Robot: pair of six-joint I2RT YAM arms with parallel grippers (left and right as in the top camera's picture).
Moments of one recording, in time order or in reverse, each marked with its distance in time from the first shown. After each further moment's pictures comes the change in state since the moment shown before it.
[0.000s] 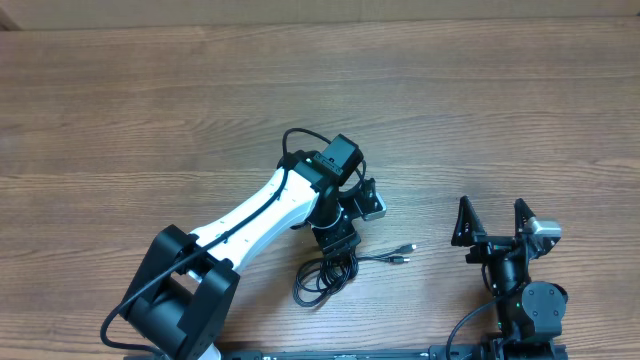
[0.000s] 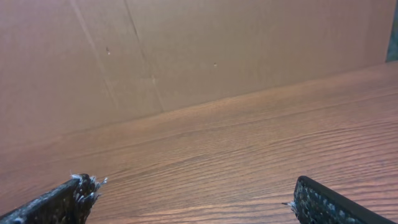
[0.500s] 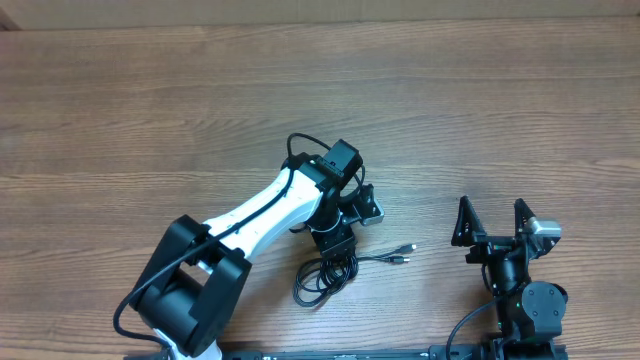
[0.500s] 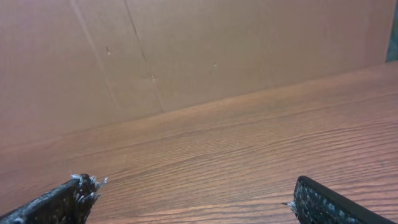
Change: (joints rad) left arm 0.000 0.052 -0.015 0.004 0.008 0.000; right arm 0.000 0.000 0.000 0.000 0.000 0.000
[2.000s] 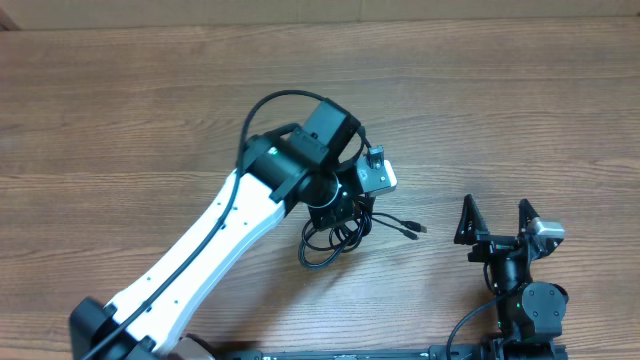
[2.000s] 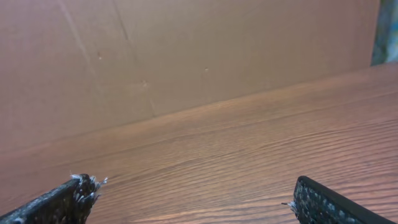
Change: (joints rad) left arm 0.000 -0.286 0.280 -0.196 -0.058 0.081; right arm 0.000 0.000 0.000 0.007 0.042 -0.002
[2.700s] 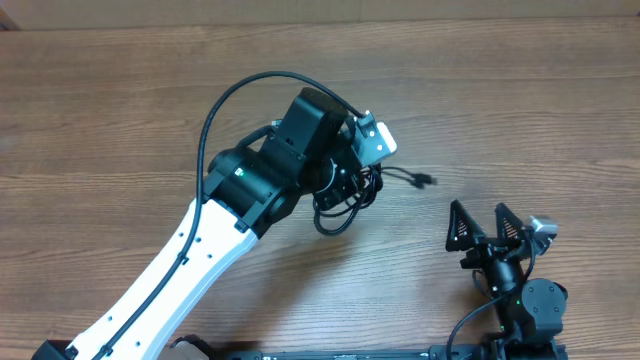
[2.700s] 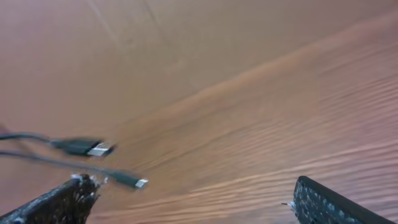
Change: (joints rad) left arm 0.000 -0.119 0.003 0.227 -0.124 -0.161; right arm 0.000 0.000 0.038 -0.105 -0.169 0.233
